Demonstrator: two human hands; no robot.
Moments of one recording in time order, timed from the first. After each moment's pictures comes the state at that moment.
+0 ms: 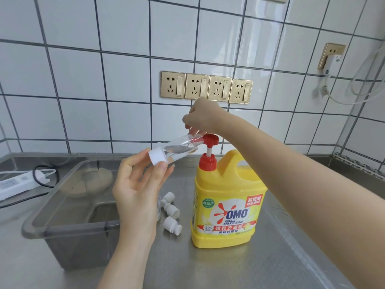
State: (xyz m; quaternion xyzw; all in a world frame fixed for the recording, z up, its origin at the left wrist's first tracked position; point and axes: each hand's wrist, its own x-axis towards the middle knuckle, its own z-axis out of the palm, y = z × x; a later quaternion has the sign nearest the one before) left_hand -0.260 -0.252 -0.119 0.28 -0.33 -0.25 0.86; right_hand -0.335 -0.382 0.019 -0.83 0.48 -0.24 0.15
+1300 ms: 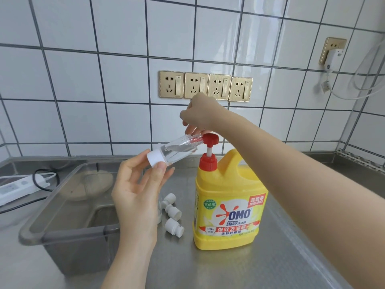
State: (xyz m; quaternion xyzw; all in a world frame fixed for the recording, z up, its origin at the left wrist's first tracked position) left_hand -0.261 -0.254 -0.121 0.30 -0.34 -0.23 0.86; right_hand -0.334 -0.379 0.022 -0.82 0.48 -0.26 0.17
